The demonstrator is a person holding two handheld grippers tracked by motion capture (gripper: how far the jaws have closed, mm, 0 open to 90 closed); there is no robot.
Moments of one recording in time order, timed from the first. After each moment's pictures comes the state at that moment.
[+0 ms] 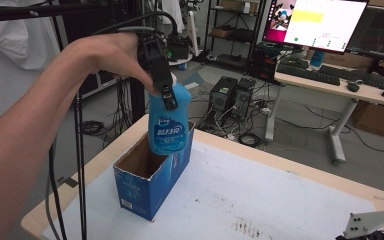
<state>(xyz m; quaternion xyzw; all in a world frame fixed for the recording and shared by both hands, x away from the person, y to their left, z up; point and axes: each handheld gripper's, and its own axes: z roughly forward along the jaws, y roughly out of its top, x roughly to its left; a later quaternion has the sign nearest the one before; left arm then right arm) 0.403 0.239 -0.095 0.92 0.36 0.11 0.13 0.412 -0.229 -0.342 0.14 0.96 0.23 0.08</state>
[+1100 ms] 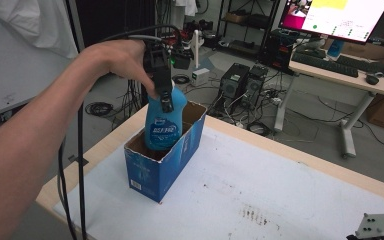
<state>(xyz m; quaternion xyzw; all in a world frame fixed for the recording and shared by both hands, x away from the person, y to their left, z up) 0.416 0.265 -0.164 0.92 0.36 0.09 0.08 0.408 -0.232 -0.352 0.14 0.96 0.21 0.09</state>
